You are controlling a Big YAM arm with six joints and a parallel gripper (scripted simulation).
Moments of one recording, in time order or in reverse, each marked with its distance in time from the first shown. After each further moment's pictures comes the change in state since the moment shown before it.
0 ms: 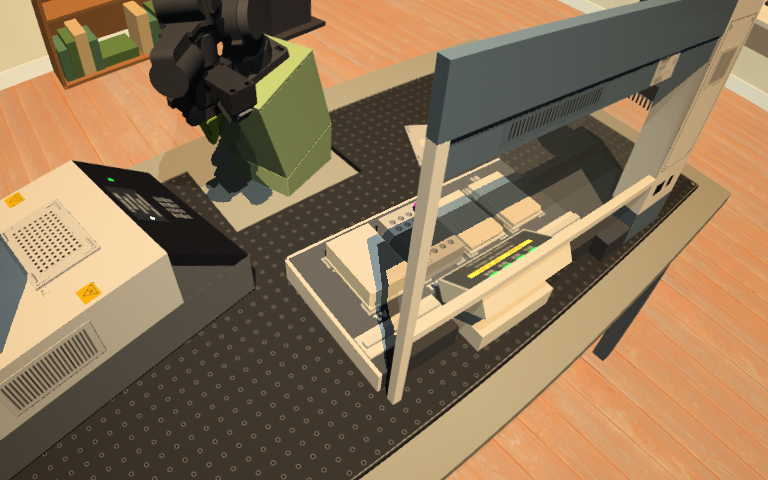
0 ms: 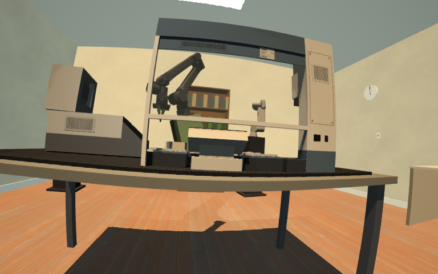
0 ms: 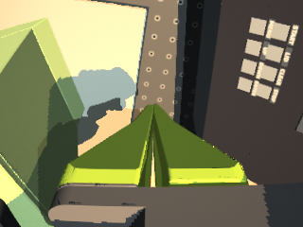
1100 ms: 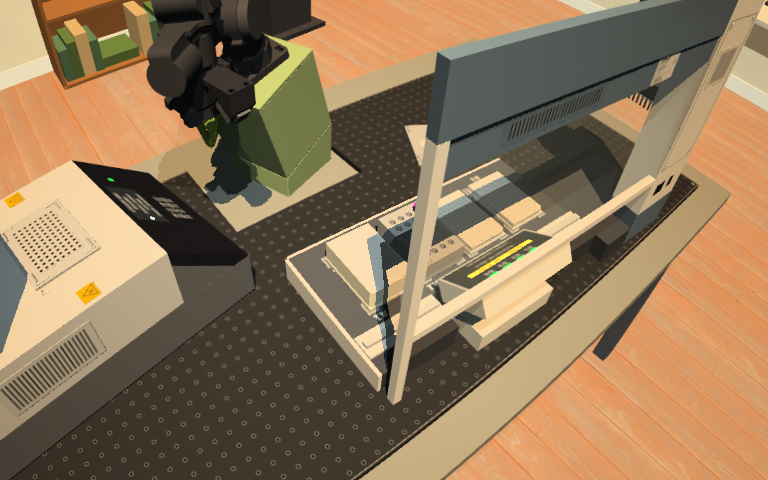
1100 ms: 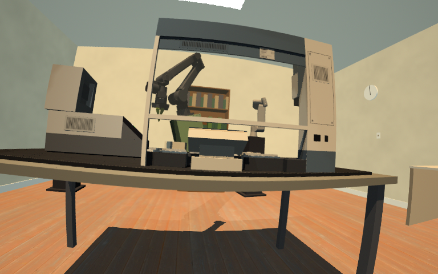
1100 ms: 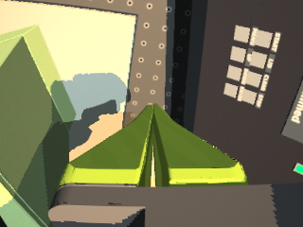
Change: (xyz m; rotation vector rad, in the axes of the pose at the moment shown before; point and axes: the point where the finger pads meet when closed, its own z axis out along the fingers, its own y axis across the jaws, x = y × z) arm -0.006 -0.009 -0.002 0.026 -0.018 -0.008
